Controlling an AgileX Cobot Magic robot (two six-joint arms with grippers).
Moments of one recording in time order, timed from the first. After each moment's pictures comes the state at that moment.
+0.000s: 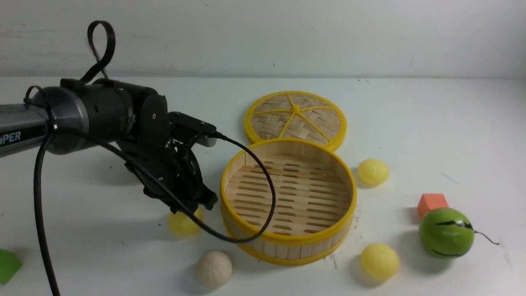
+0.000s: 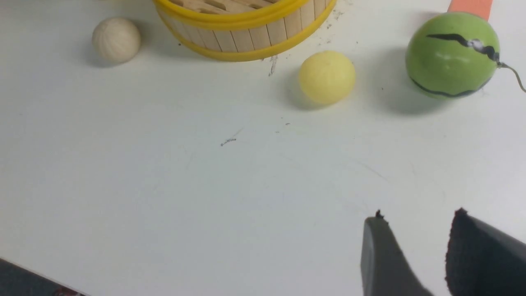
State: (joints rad) right arm 0.18 0.48 -0.73 0.28 1.12 -0.14; left arm -0.36 1.87 -1.31 -0.03 0.74 0.16
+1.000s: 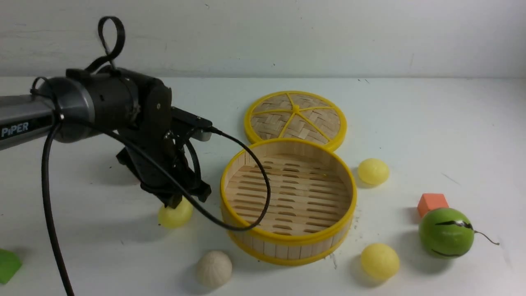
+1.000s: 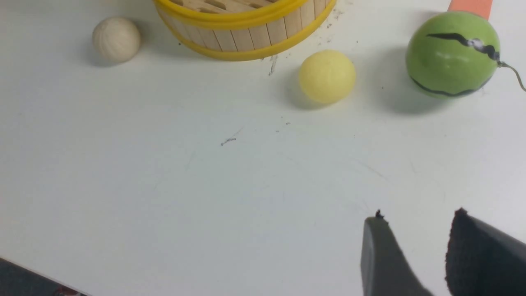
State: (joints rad) right arm 0.18 0.48 -0.73 0.28 1.12 -0.14; left arm -0.37 1.86 -1.42 0.07 0.91 0.07
